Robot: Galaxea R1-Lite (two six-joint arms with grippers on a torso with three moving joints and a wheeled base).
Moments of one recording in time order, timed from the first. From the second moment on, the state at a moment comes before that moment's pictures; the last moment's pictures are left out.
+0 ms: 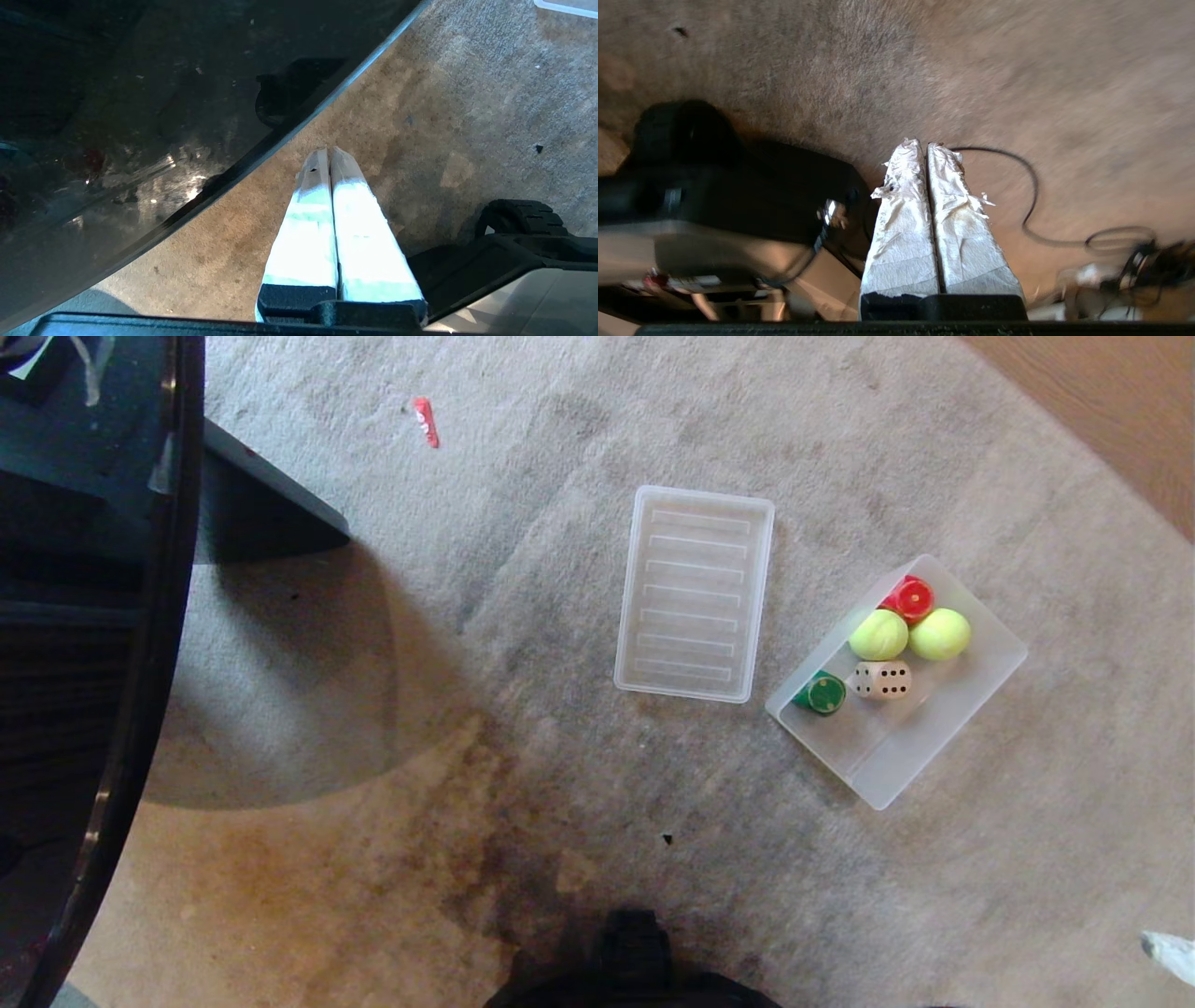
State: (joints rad) left arm 0.00 0.00 0.00 0.01 0.01 -0.01; right arm -0.04 0.74 -0.31 0.10 0.00 0.03
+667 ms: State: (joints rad) left arm 0.00 0.00 0.00 0.01 0.01 -0.01; right arm -0.02 0.20 -0.14 0.28 -0.03 -0.10
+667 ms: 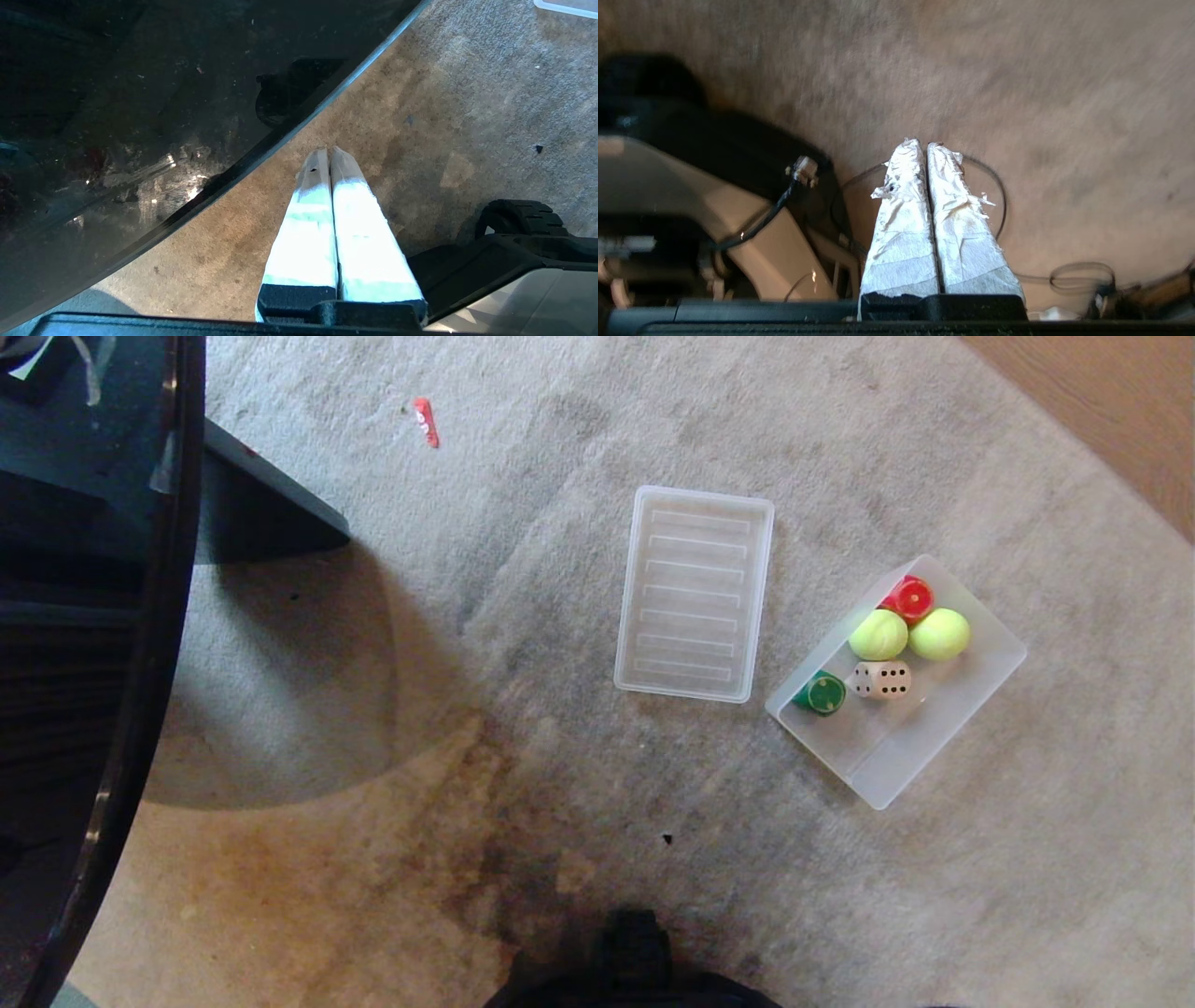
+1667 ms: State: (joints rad) left arm 0.00 0.00 0.00 0.01 0.01 -0.01; right arm 0.00 0.02 -0.09 0.24 0.02 -0.07
